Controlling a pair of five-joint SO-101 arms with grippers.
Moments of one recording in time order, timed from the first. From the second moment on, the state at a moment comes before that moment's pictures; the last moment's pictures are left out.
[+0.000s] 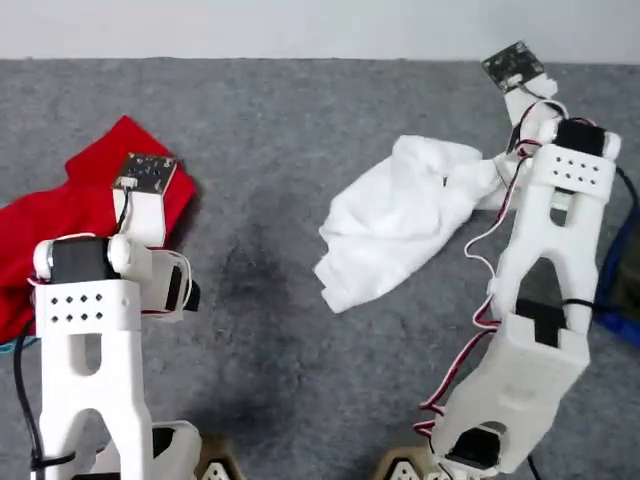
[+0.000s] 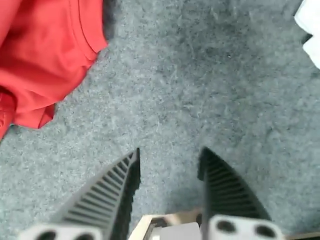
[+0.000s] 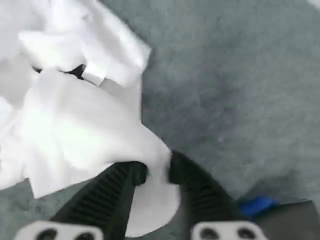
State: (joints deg) left arm -9.1 -30.4 24.7 99.5 -4.3; right arm 14.6 26.9 -29.4 71.3 42.0
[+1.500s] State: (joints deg) left arm 29.9 39.4 -30.3 72.7 -10.8; right arm 20.0 23.0 -20.4 100.7 26.2
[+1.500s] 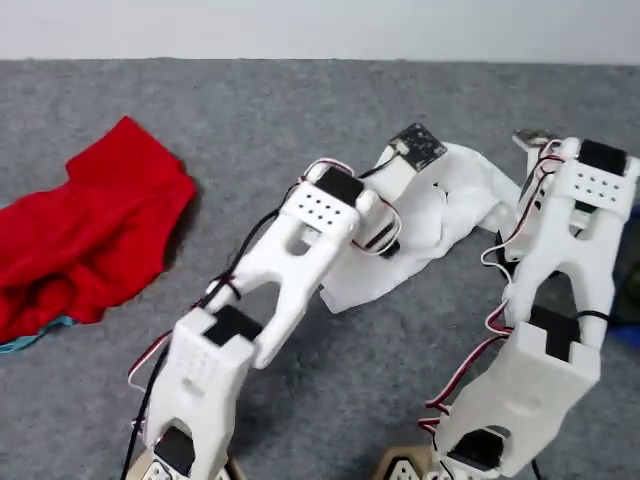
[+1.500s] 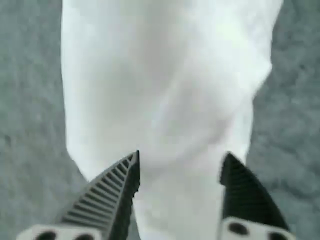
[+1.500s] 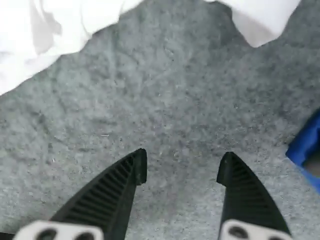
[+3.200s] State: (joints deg) left arm 32.8 52.0 -41.7 67.7 -13.7; right arm 20.0 23.0 -20.4 100.7 26.2
